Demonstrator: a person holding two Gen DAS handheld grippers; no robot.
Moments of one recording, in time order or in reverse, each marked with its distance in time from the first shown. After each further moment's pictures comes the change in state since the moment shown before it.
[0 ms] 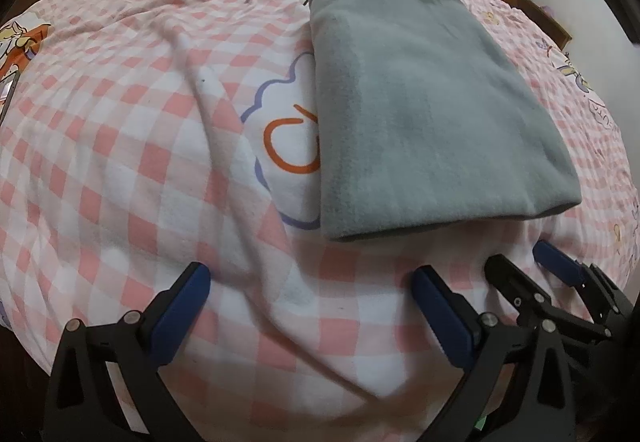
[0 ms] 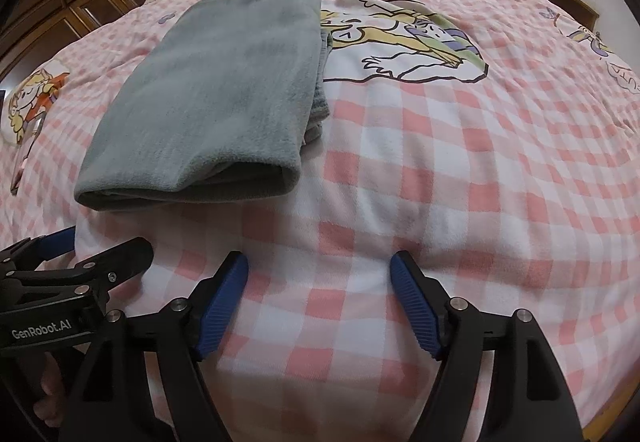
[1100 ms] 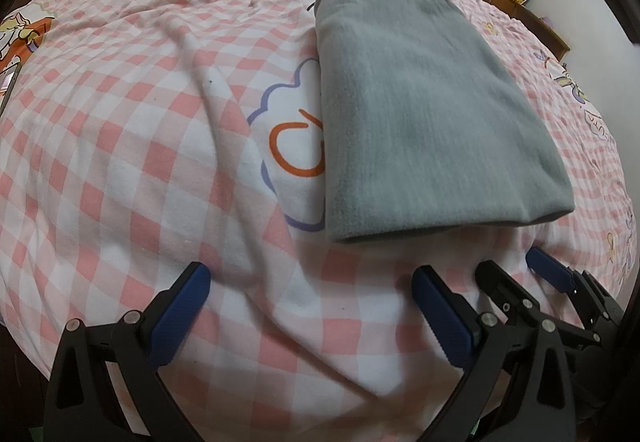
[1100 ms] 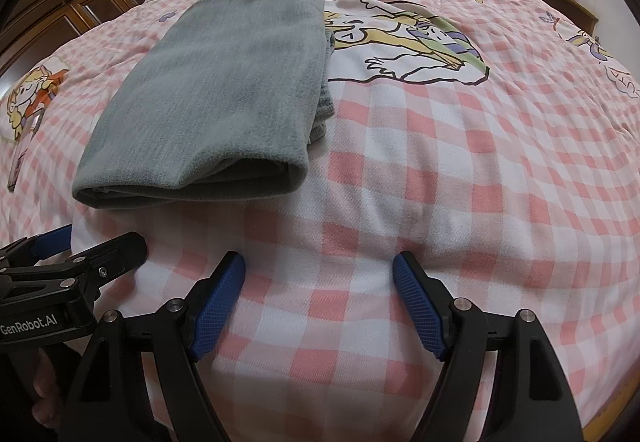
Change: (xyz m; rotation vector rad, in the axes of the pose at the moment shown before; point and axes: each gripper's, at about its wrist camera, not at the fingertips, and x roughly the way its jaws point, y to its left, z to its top) left arm -0.008 0.015 -0.006 -0.026 -0.024 -0.029; right arm 0.001 0.001 0.000 -0.013 -0.004 -0.010
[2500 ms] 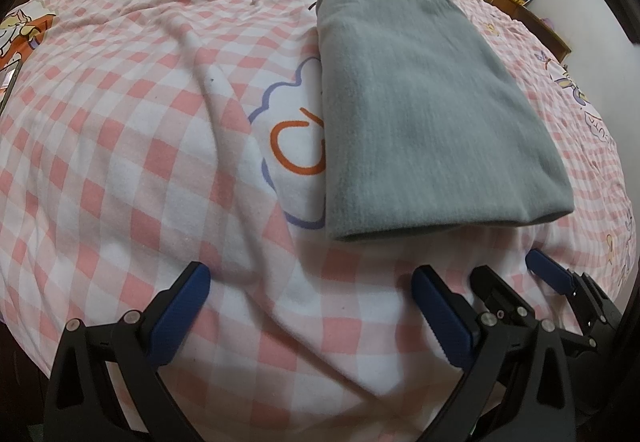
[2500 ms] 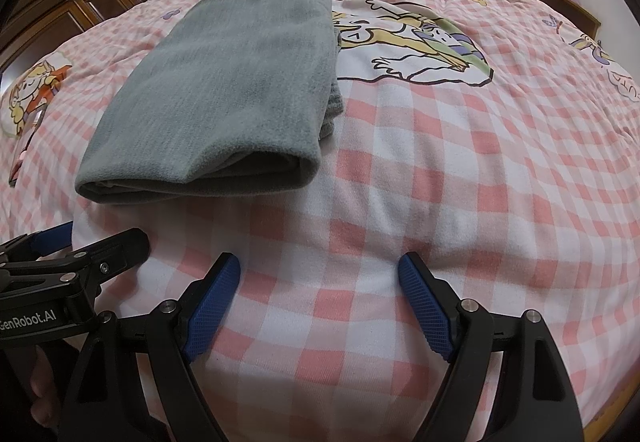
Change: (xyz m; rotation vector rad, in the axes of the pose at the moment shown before) left arm -0.001 0.001 -0.001 -0.006 0.005 0.001; right arm 0.001 0.004 0.000 -0.016 -0.001 0.000
